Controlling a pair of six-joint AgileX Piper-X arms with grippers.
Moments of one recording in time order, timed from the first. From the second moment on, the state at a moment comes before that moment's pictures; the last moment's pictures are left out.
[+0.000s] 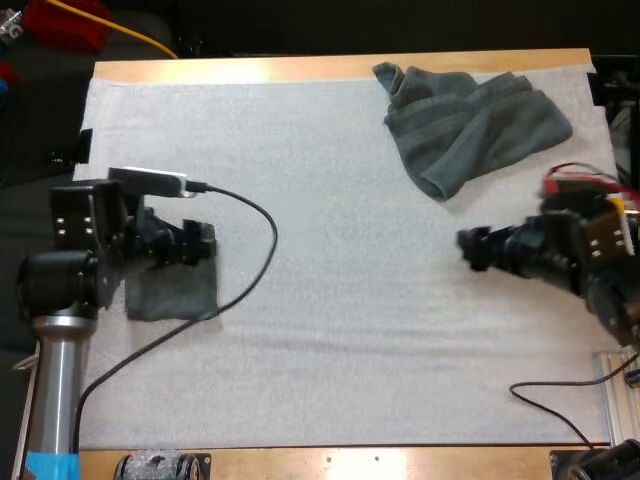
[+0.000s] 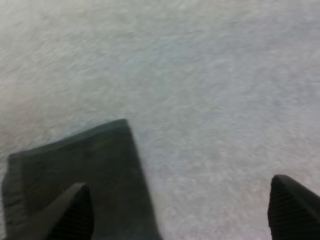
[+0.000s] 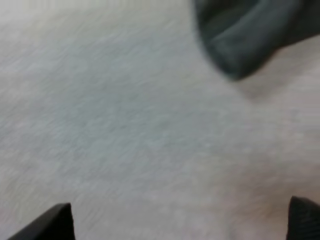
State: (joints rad) left arm 0.03 1.06 -1.08 1.04 0.22 -1.68; right arm 0.35 1.05 -0.96 0.87 -0.09 -1.52
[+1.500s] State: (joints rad) left arm 0.01 0.43 -1.08 1.04 0.12 -1.65; right arm -0.09 0.47 -0.86 0.97 -0.13 -1.75
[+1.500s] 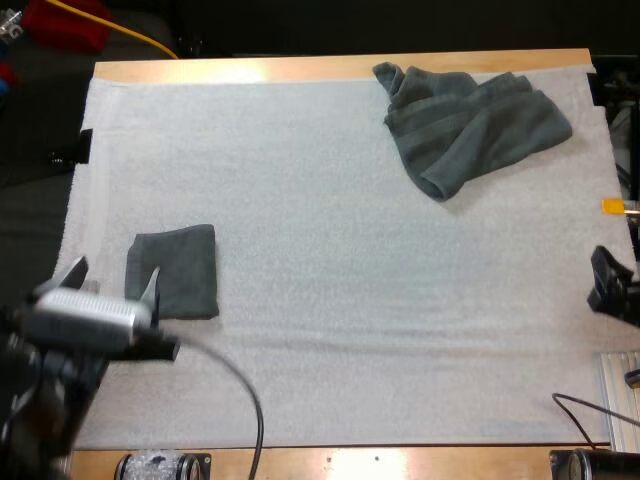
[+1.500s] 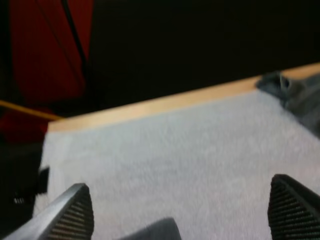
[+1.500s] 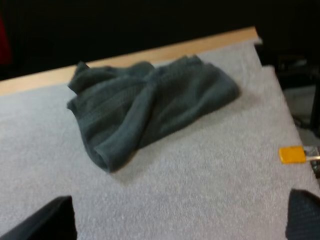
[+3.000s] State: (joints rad) left arm 0.01 -0.01 -0.68 1.24 0.17 -1.59; right arm -0.09 -0.01 -0.51 1.00 -0.13 -1.67
